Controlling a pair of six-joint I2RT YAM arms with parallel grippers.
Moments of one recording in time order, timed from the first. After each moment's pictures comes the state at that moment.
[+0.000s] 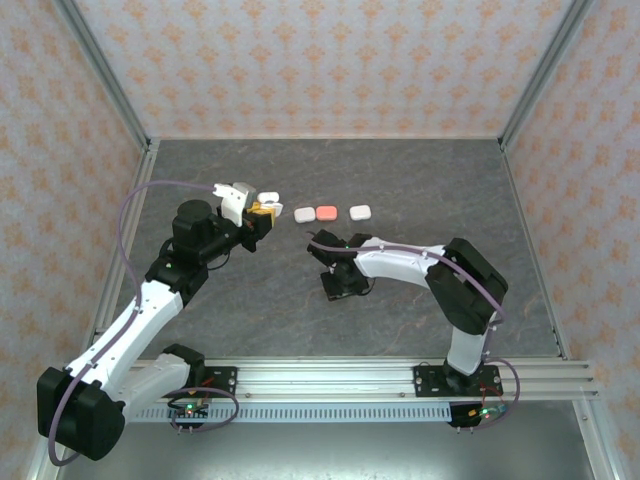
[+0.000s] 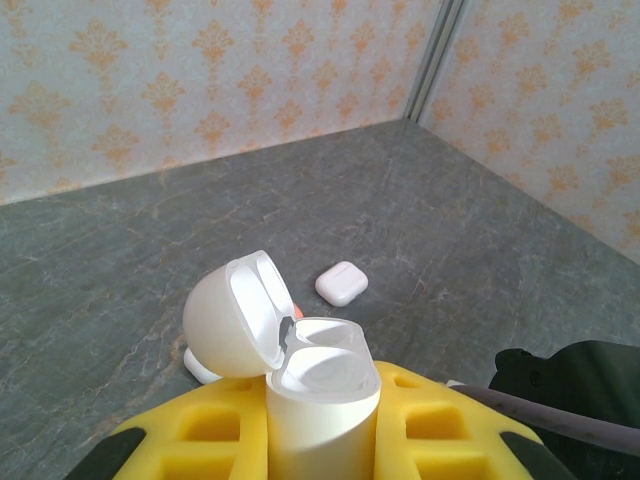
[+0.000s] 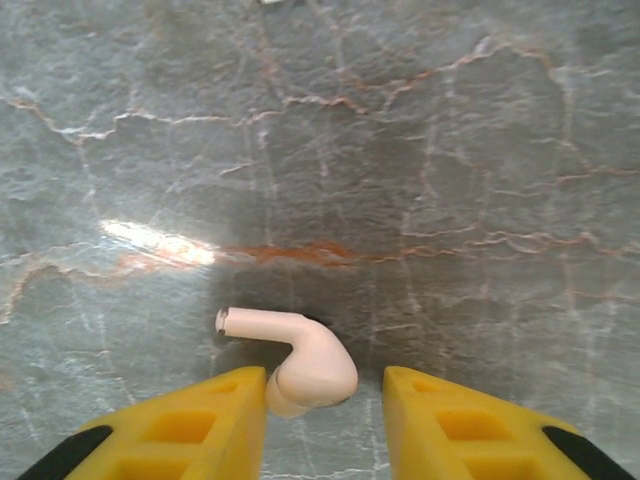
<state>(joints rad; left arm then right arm) -0.29 0.97 0.73 -0.04 0.35 -0.10 0.88 1.81 1.14 -0.76 0.02 0.56</state>
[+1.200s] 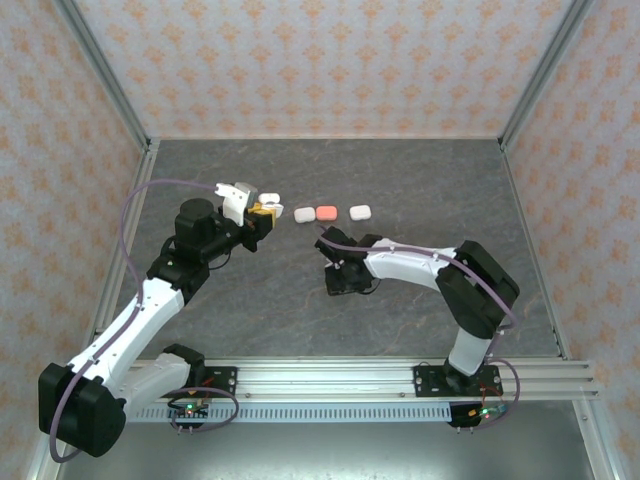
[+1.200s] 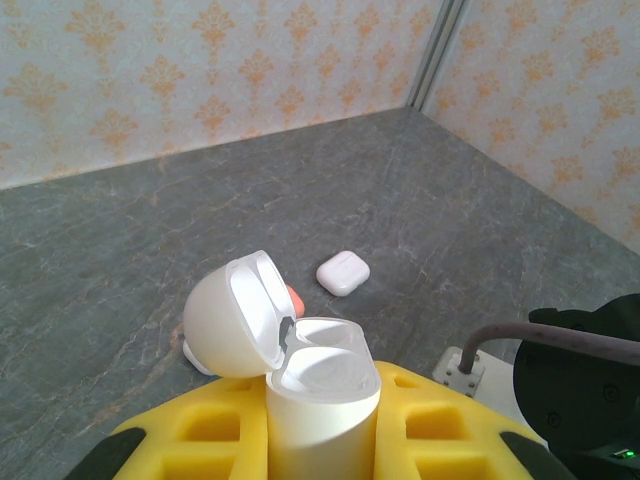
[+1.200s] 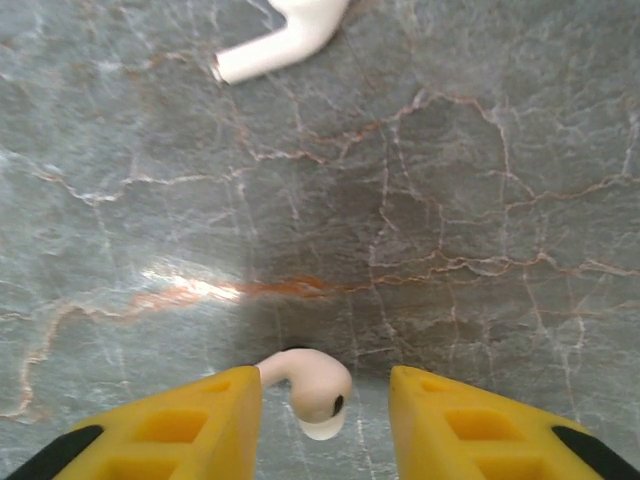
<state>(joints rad) -0.29 0.99 0.73 -0.05 0.35 -0.10 0.84 1.75 1.06 -0.64 -0.01 0.62</state>
